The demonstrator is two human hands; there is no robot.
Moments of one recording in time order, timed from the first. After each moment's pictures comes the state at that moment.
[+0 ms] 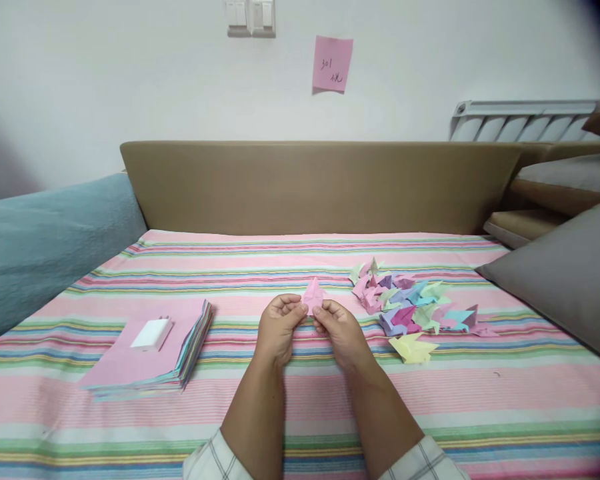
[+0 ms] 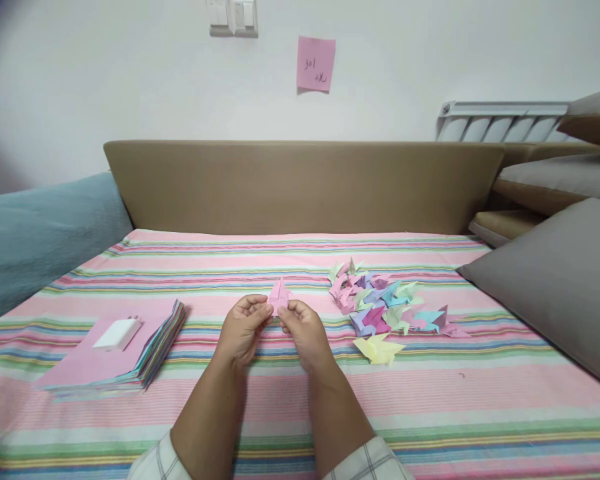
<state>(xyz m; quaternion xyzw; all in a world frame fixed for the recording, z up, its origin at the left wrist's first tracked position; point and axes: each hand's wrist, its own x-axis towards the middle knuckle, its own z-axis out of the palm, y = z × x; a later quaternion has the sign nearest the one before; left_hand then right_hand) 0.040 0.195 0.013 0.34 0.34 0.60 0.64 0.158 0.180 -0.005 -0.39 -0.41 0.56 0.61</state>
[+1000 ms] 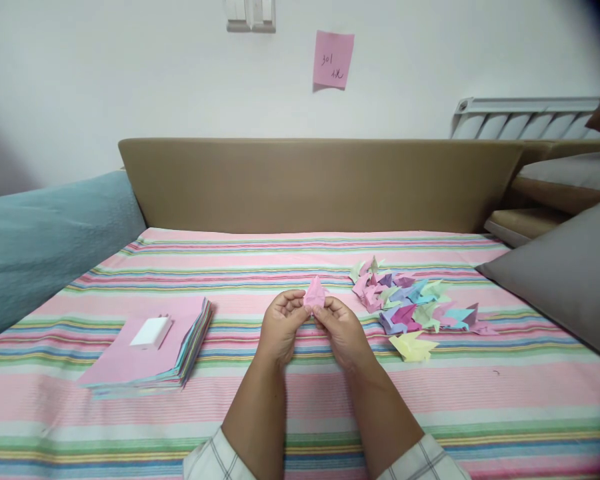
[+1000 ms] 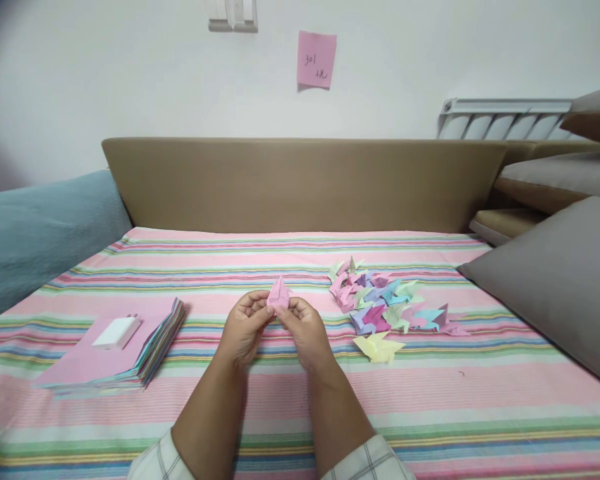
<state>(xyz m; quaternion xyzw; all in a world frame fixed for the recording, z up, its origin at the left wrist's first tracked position) 0.042 0.193 0.011 0.40 0.29 0.60 0.63 0.155 0.178 -0.003 -0.35 -0.41 0.55 0.63</state>
